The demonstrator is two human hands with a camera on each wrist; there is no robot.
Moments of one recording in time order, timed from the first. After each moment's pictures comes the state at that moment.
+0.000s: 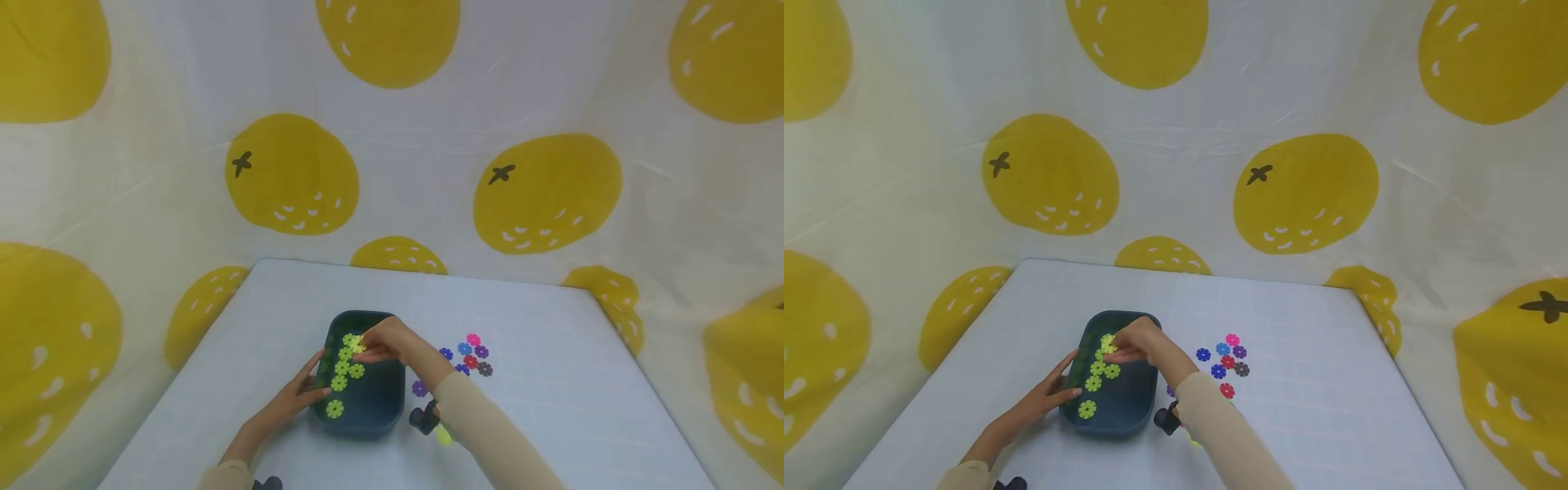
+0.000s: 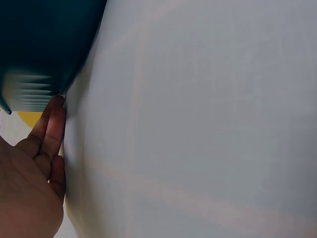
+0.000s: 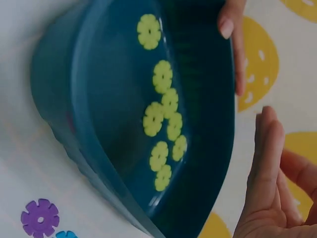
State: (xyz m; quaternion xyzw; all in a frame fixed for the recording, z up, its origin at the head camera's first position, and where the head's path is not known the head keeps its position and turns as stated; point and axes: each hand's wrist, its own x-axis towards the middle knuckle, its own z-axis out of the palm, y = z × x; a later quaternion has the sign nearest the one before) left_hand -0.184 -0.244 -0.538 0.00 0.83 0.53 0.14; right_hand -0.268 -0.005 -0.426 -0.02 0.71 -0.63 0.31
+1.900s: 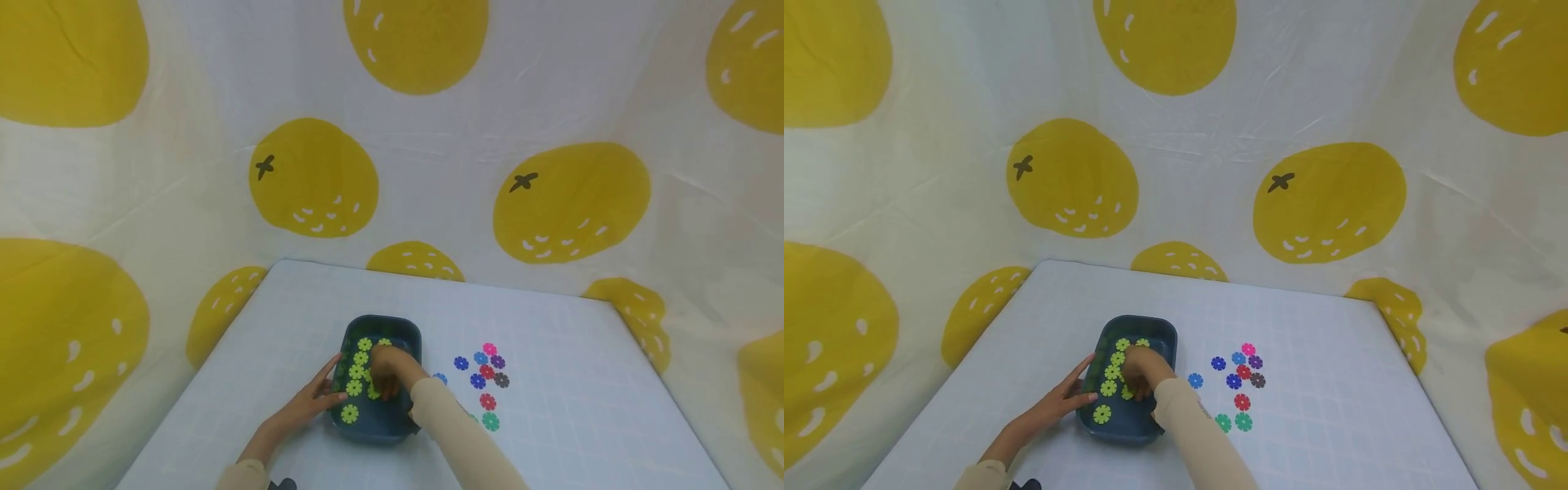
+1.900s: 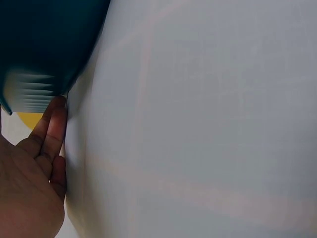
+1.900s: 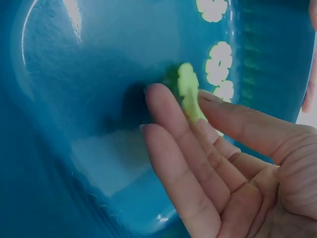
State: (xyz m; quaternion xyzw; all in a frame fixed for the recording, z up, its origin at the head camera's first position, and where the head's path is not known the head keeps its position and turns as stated) left_hand -0.180 -0.242 -0.529 0.01 0.83 0.55 0.14; right_hand -0.269 -0.051 -0.461 -0.09 0.91 -0.25 0.33
